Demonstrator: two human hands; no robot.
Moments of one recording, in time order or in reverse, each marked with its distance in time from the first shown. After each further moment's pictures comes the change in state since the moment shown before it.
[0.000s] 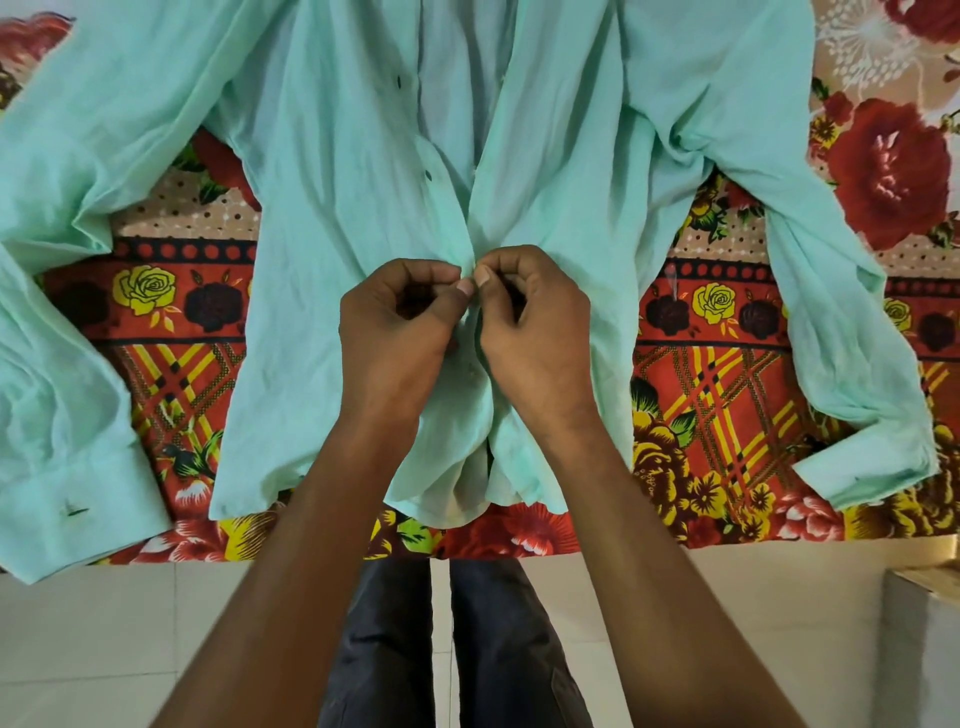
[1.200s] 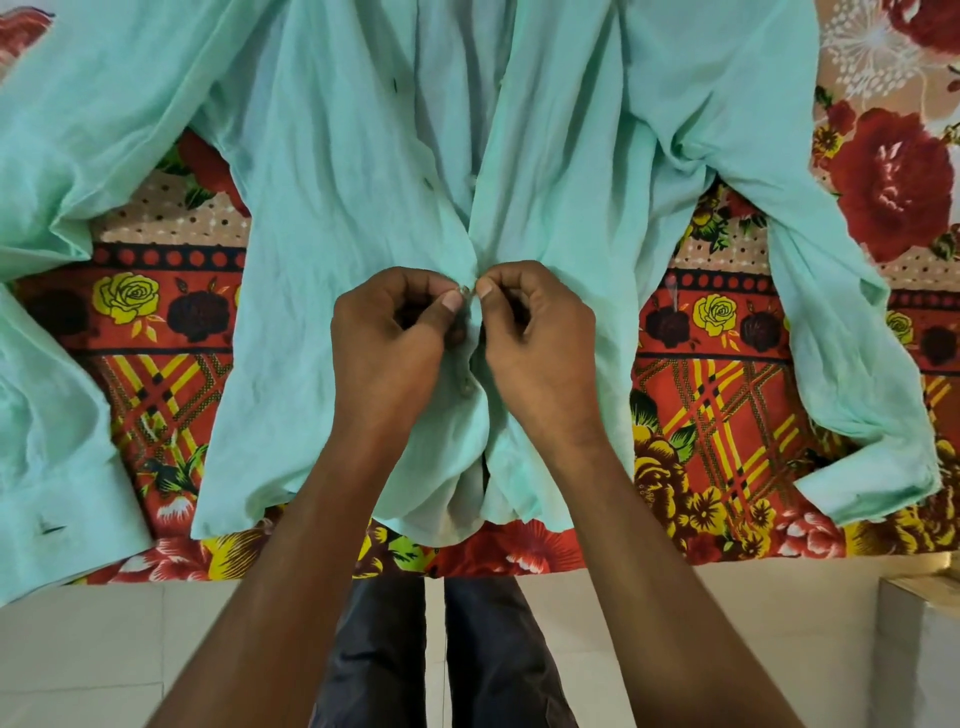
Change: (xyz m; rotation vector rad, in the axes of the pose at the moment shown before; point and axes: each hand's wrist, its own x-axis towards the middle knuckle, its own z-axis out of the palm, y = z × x) left_hand 0.008 -0.004 0.002 0.180 0.010 0.116; right_hand 0.001 0.008 -0.003 -0.033 0.003 0.011
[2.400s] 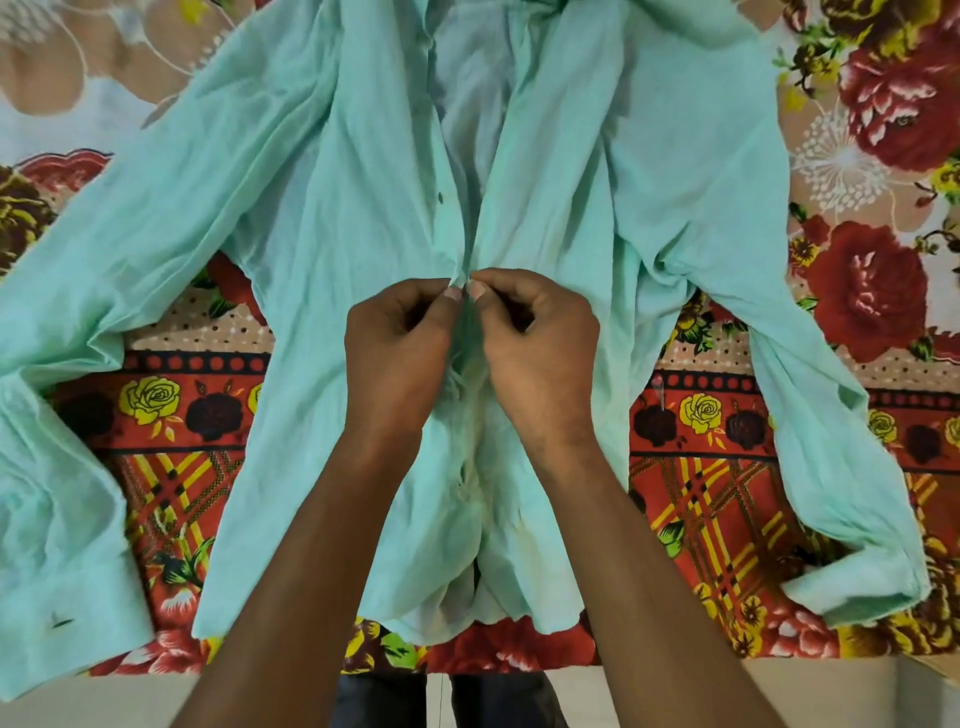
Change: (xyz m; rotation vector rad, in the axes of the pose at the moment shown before) left_hand 0.051 0.061 0.020 -0.118 0.048 -0.087; right_hand 0.072 -0.042 -0.001 0.135 0.032 0.076
